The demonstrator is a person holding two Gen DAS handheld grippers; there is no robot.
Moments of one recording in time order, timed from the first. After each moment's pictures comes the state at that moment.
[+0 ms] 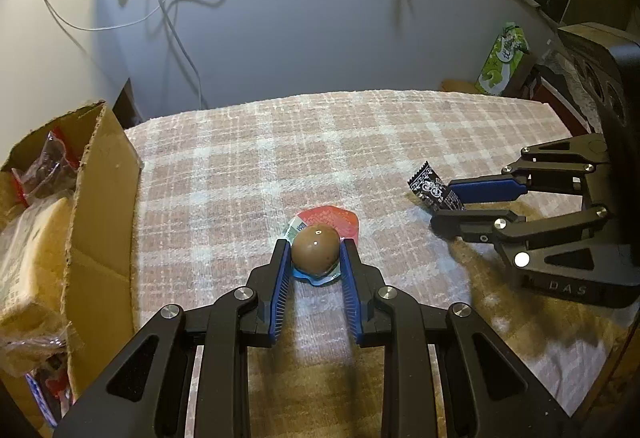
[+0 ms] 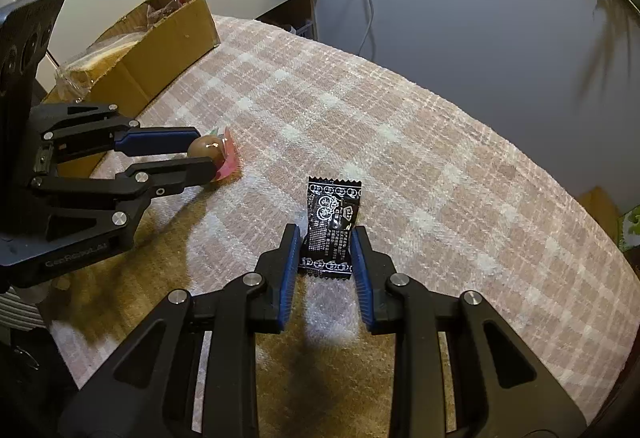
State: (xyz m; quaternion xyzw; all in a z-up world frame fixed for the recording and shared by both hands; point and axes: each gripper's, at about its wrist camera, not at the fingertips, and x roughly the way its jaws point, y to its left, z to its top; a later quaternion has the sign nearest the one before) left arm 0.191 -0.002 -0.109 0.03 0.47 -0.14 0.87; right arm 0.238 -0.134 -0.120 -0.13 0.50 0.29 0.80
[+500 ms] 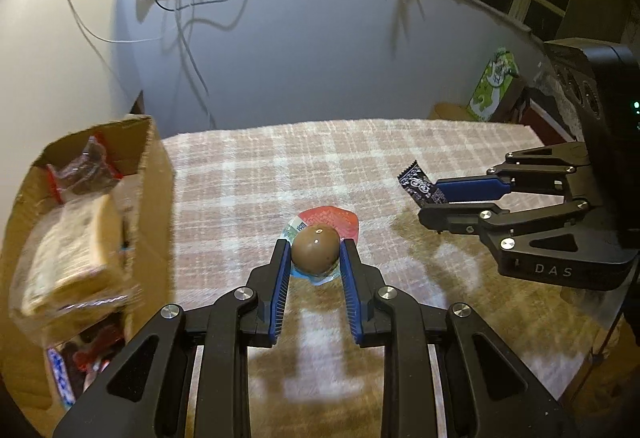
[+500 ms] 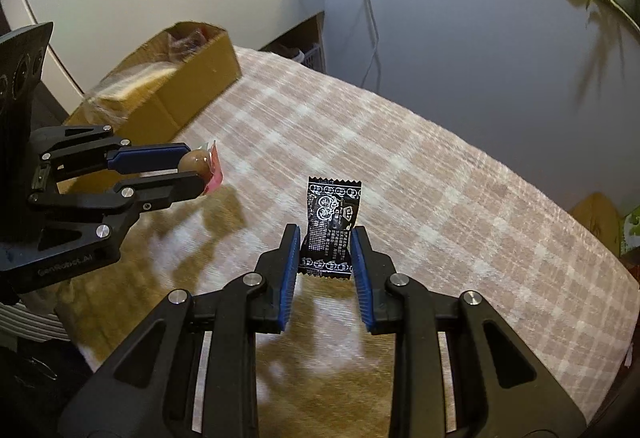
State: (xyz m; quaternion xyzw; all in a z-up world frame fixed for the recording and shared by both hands) left arm 0.162 0.019 -0.072 0.00 0.43 -0.14 0.89; right arm 0.220 -0.126 -0.086 -0.11 0.48 0.30 0.82
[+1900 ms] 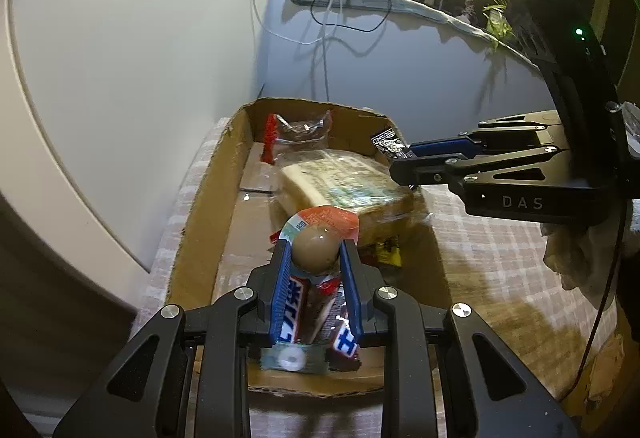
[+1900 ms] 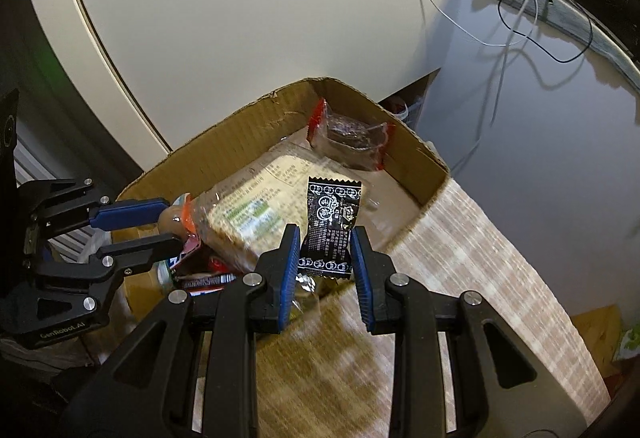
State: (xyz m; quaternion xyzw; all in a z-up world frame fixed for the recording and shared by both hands) left arm 0.099 0.191 -0.058 -0.07 0.40 -0.02 0.91; right arm 0.217 0.086 -0.040 -0.18 0.44 0.40 0.79
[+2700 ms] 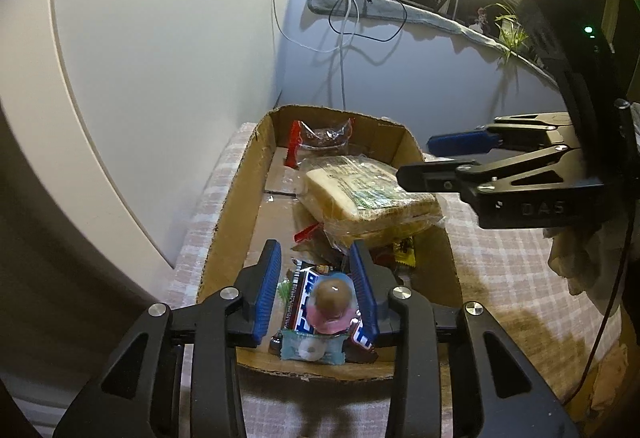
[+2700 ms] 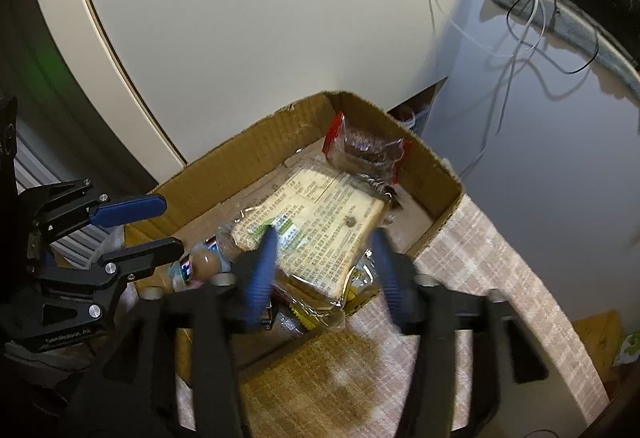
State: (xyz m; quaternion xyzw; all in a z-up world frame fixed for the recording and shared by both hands) left arm 0.087 0.202 -0.051 -0.07 0.39 0.00 0.92; right arm 0.209 0.096 -0.027 -0.18 0.43 0.40 0.79
